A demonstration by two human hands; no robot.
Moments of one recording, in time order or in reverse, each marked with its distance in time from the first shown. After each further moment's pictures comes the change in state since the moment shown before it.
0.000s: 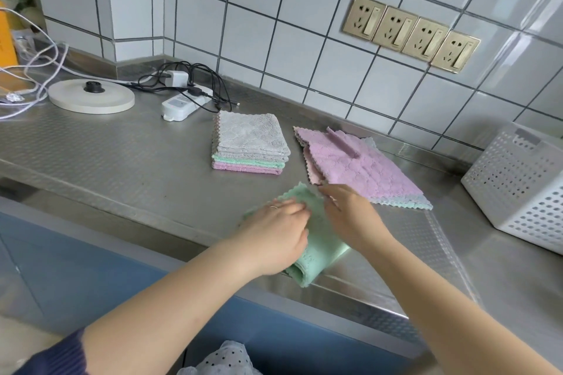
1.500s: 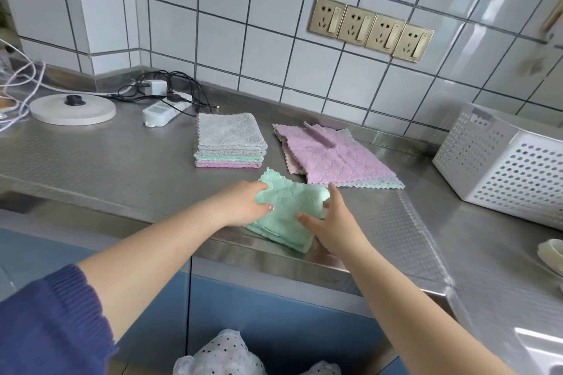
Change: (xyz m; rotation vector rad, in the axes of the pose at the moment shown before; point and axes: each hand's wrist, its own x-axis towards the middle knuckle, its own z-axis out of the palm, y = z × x) left_hand 0.012 -0.018 -0.022 -0.201 -0.260 -0.344; right_hand -0.064 -0.007 -0.003 0.435 -0.034 0.338
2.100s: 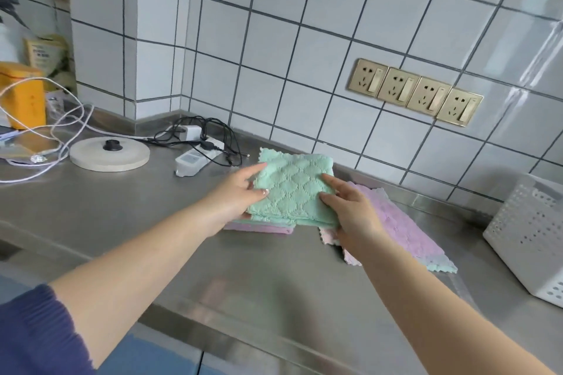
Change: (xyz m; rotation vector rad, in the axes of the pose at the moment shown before) left_hand 0.053 -0.058 -0.084 -0.954 0.309 -0.010; right_hand 0.120 -0.089 0.002 0.675 -0.055 -0.116
